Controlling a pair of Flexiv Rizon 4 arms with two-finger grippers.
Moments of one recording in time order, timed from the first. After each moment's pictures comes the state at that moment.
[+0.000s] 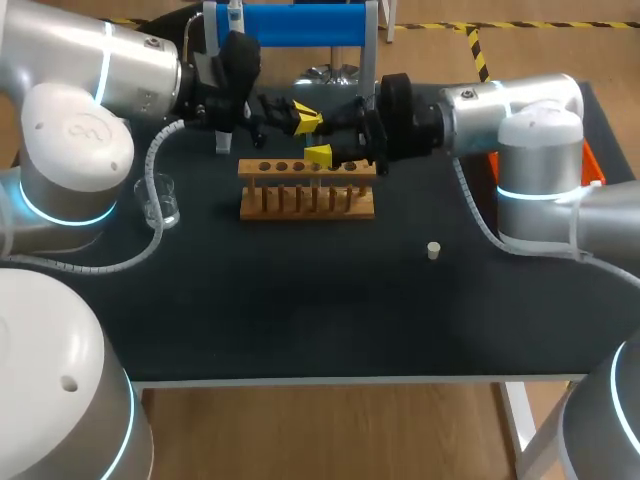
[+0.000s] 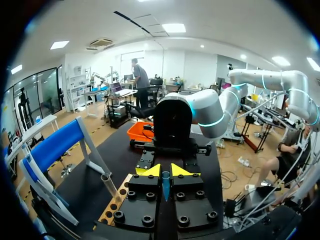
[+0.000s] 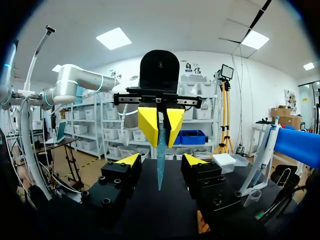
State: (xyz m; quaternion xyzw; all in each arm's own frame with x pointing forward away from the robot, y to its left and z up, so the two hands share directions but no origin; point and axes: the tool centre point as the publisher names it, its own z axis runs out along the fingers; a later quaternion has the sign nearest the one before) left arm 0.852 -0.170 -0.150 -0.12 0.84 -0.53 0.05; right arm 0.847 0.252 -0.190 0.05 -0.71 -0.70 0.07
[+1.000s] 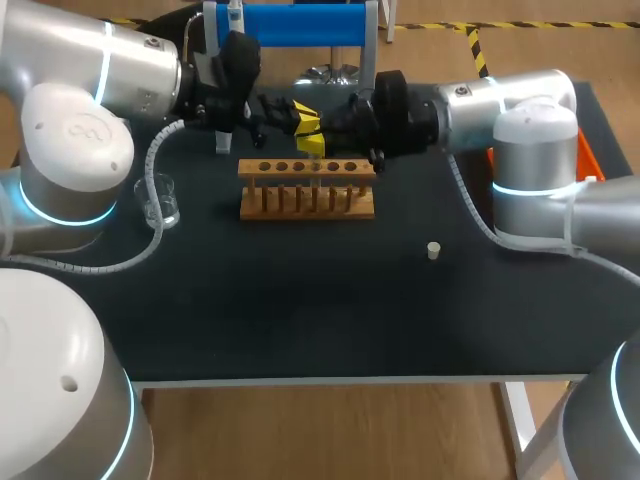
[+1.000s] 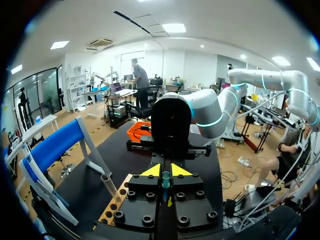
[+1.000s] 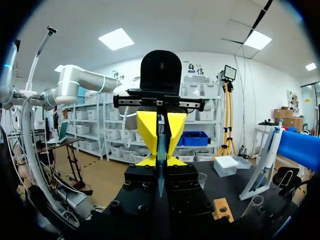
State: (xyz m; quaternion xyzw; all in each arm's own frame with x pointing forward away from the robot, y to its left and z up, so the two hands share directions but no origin) left arm 0.852 -0.170 -0.150 -0.12 0.84 -0.53 0.05; right arm 0.846 0.258 -0.185 0.06 -0.71 -0.70 0.07
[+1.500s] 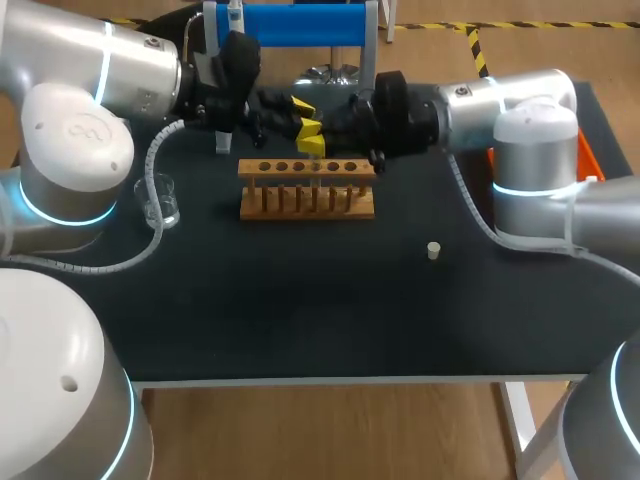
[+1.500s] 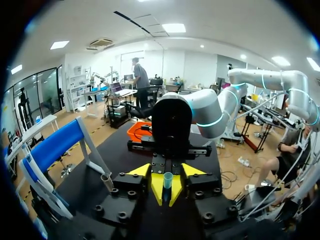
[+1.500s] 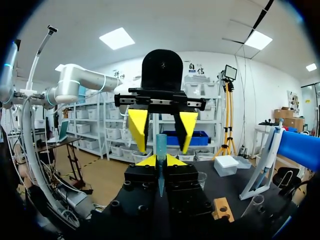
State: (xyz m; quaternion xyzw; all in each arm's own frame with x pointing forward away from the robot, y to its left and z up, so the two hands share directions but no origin) left arm 0.852 -0.170 -0.150 -0.12 0.84 -0.53 0.05; right arm 0.844 0.256 -0.188 0.06 -0.71 -0.70 0.07
